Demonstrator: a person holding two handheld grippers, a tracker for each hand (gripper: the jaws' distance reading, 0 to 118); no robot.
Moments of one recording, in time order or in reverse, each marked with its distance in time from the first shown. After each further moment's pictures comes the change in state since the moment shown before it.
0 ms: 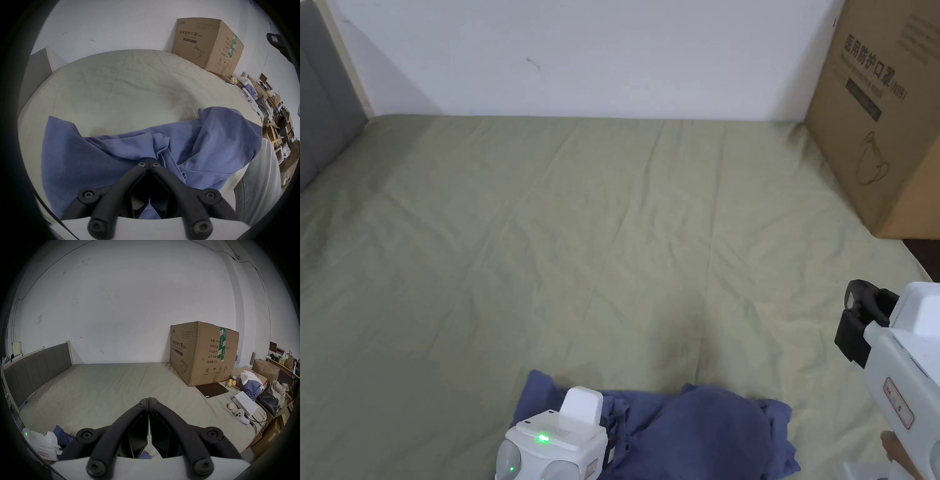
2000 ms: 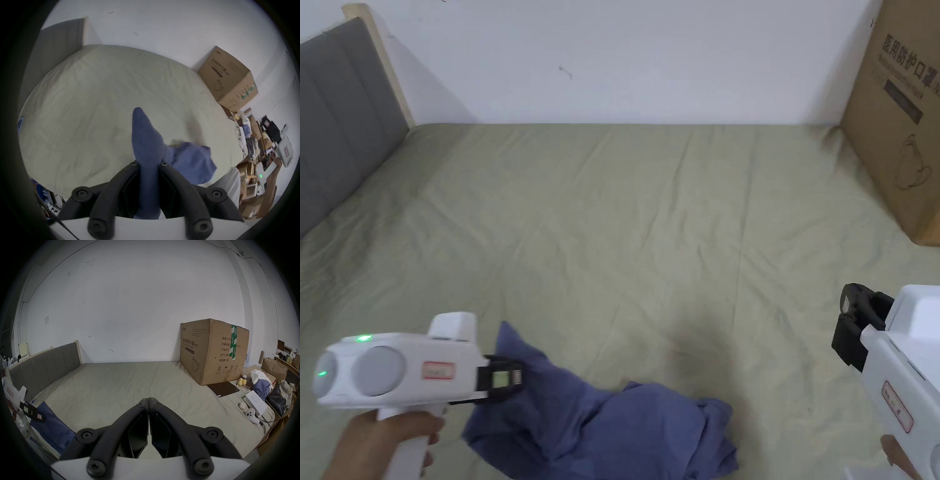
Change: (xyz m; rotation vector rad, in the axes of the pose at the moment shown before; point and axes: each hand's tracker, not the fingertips) left arm -0.140 0.079 0.127 -0.053 -0.083 0.298; right arm -0.019 0.000 -0.011 -0.006 0.094 -0.007
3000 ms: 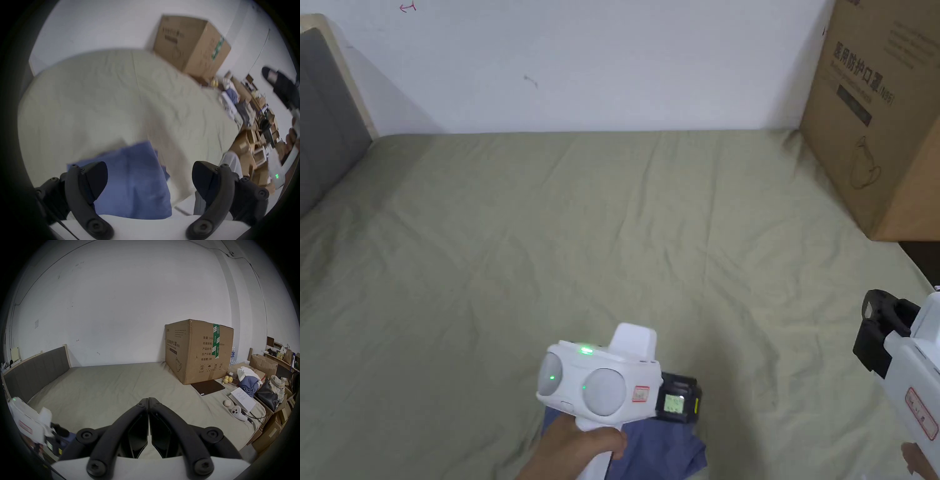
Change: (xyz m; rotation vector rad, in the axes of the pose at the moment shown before) left arm 0.185 -0.024 -0.085 0.061 -0.074 -0.298; right arm 0.057 -0.014 0.021 0.015 -0.107 -0.035
